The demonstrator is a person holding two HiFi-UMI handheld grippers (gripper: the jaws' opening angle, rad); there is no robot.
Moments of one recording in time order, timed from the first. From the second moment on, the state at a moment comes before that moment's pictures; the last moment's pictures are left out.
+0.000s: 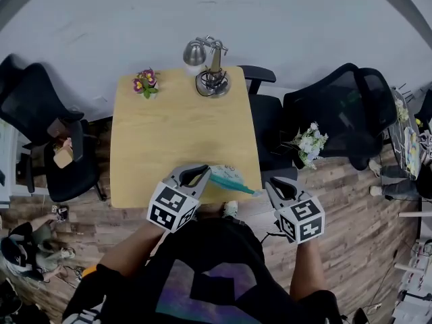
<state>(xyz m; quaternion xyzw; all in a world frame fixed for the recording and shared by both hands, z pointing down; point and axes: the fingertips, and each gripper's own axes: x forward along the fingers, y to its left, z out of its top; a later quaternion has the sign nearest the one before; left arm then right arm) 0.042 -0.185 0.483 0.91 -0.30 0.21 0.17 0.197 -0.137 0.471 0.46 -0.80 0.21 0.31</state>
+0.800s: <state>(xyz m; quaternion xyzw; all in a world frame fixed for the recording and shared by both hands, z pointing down) 0.000 -0.165 0.399 0.92 -0.36 0.11 0.12 0.112 -0.153 0.391 0.54 -0.82 0.11 0.15</state>
